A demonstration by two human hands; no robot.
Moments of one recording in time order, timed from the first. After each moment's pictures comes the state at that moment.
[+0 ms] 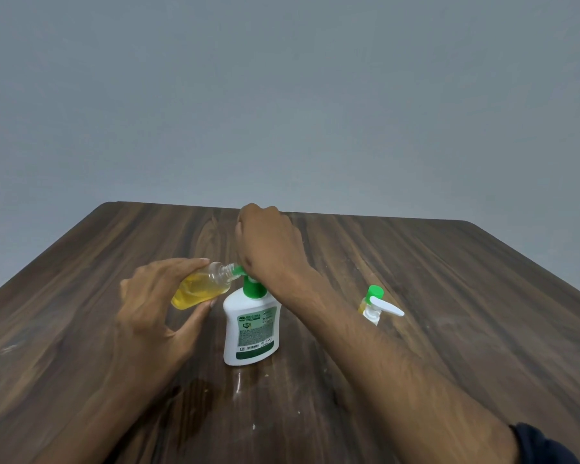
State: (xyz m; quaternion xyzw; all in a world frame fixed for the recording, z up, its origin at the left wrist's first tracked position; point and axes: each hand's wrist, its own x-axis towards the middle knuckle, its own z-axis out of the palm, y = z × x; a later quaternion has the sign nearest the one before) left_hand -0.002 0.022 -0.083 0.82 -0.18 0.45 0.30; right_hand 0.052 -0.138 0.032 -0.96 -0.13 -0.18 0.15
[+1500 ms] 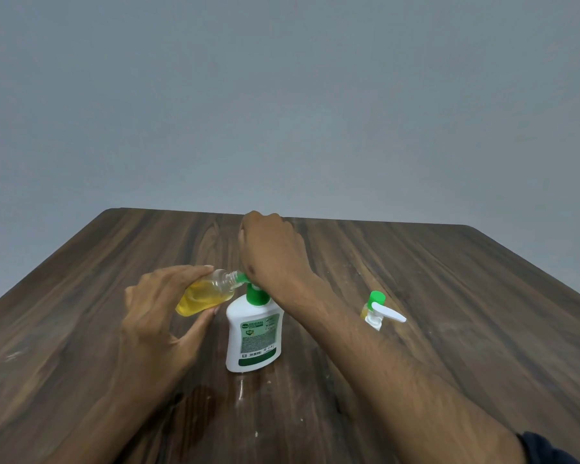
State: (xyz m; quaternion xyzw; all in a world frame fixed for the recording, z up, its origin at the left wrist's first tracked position) left_hand -0.001 0.022 -0.082 0.83 -0.18 0.44 0.30; right_hand 0.049 -0.137 0.034 -0.96 -0.13 -0.18 0.15
